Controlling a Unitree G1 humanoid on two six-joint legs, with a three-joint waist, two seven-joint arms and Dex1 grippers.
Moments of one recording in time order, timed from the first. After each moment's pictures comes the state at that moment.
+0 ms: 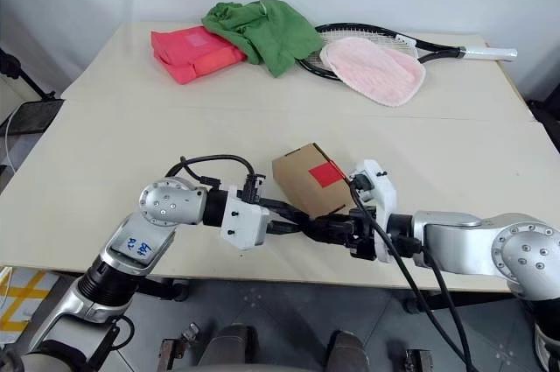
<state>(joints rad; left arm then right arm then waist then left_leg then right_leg) -0.56 0.52 -0.34 -0.25 -0.02 -0.05 -1.04 -0.38 -1.03 0.11 -0.49 1.96 0.96 -0.17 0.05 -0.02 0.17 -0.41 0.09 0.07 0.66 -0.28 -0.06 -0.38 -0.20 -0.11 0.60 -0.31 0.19</state>
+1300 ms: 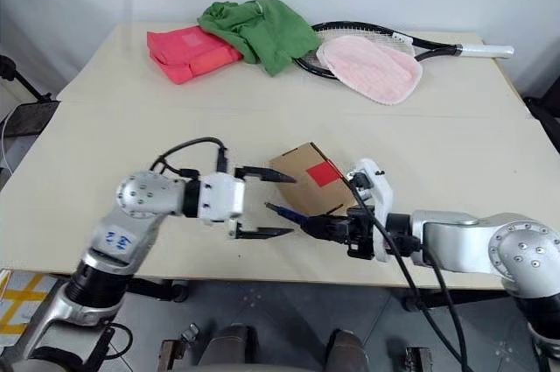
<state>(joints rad) -0.49 0.59 -0.12 -0.27 -0.31 0.17 -1.07 -0.36 -1.10 0.03 -0.47 1.96 1.00 -0.04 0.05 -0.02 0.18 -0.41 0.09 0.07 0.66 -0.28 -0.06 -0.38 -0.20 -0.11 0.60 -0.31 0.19</state>
